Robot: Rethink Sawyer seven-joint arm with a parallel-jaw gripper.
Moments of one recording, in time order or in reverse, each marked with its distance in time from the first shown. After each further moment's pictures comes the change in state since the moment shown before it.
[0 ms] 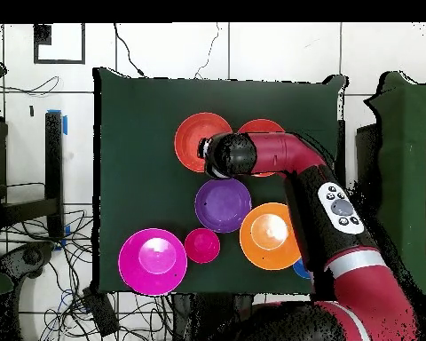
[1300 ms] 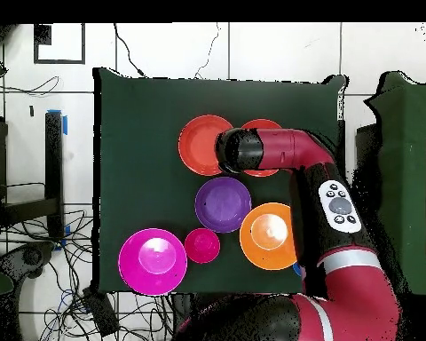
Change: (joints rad) arm 0.086 0.029 -0.163 -0.110 0.000 -0.020 0.000
